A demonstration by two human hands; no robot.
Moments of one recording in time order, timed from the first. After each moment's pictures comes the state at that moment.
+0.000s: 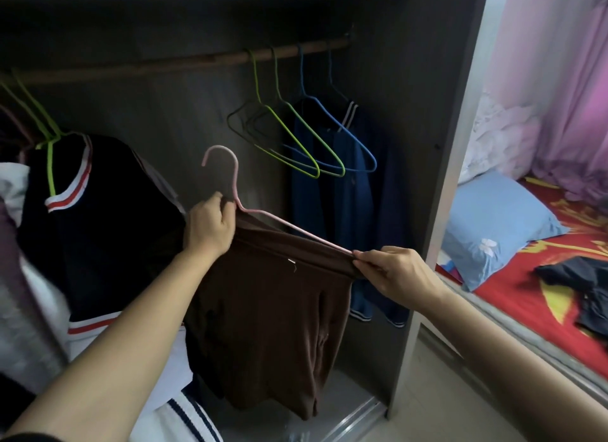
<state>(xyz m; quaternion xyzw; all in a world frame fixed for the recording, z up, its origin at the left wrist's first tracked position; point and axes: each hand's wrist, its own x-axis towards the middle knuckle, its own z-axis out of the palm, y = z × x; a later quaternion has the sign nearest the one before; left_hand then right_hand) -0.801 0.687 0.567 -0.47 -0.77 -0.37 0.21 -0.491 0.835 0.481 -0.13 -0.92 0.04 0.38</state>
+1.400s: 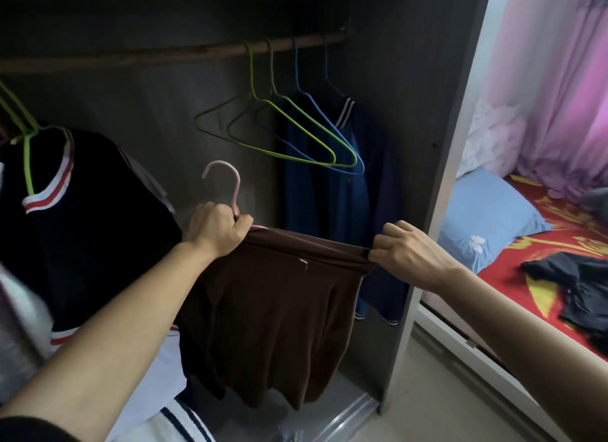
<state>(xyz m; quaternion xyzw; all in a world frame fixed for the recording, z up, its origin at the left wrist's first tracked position) -0.810 0.703 0.563 -0.55 -0.78 -0.20 0.22 -0.483 0.870 0.507 -0.07 -0.95 -0.22 0.21</state>
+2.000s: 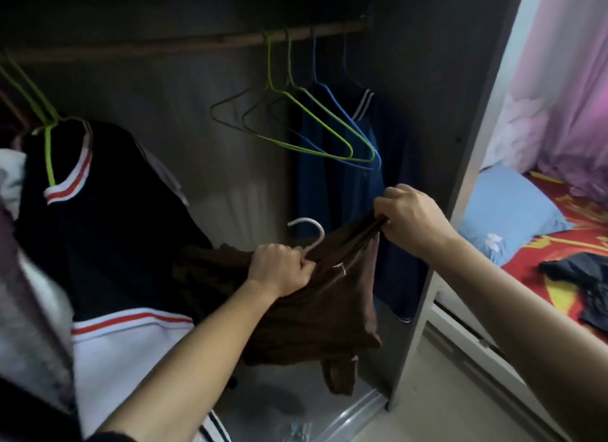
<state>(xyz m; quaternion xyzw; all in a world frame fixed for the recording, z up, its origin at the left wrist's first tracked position) -0.739 0.709 0.495 -0.61 -0.77 -0.01 0.18 -0.529 0.856 0.554 -0.22 -0.91 -0.12 0.32</state>
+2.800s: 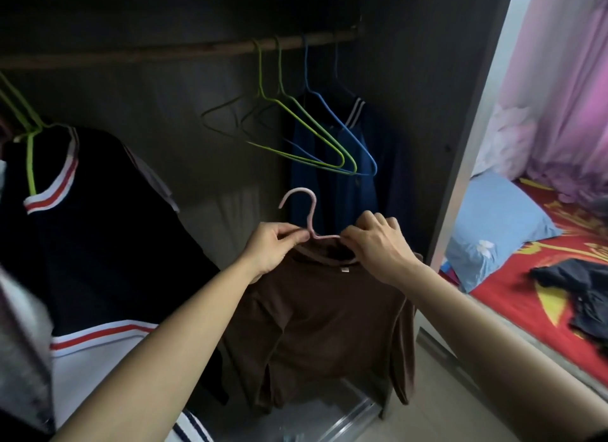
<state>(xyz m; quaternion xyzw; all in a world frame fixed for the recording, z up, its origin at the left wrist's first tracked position) -0.758 0.737 0.522 -0.49 -0.66 -0.51 -0.25 -0.554 0.857 0.507 -0.30 -0.93 -0.06 0.20</state>
